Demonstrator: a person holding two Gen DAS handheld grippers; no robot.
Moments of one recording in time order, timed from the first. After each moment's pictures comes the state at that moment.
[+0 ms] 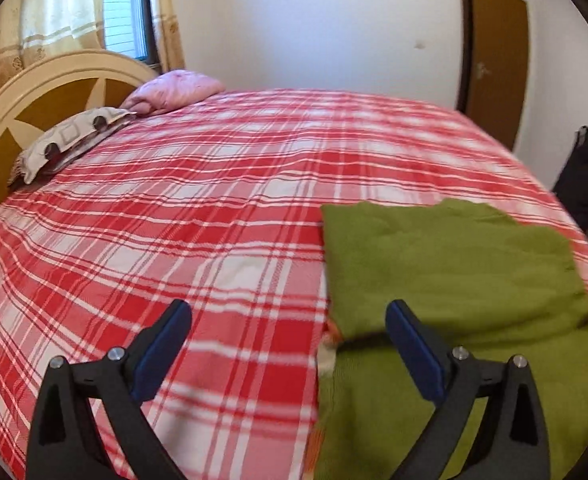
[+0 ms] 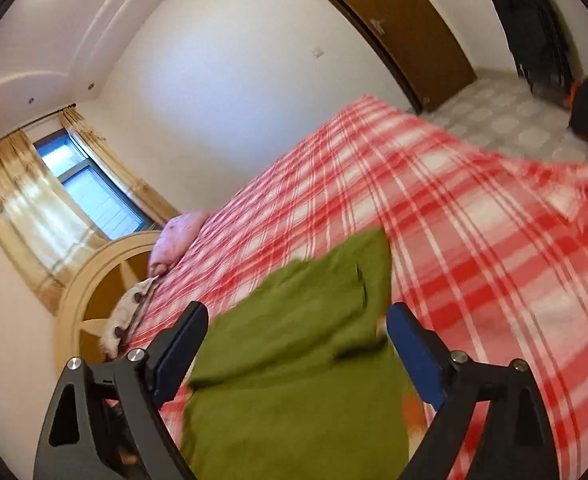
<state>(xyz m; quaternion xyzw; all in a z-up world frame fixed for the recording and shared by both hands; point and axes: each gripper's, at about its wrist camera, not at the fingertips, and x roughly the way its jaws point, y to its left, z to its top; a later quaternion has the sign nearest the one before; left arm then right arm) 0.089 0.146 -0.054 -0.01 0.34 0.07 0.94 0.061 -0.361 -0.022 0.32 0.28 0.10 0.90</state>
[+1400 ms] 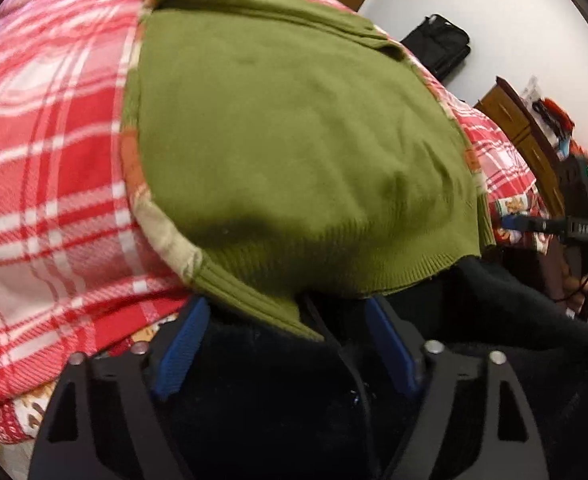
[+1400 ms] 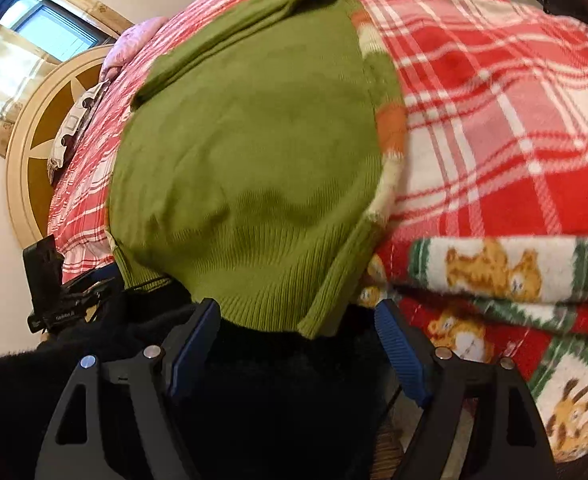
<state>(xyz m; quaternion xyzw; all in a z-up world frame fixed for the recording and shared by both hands) -0.095 0.117 -0.157 -0.05 0.55 -0.27 0.79 -0.108 -0.282 -0.145 0.18 0.59 0.12 0.78</state>
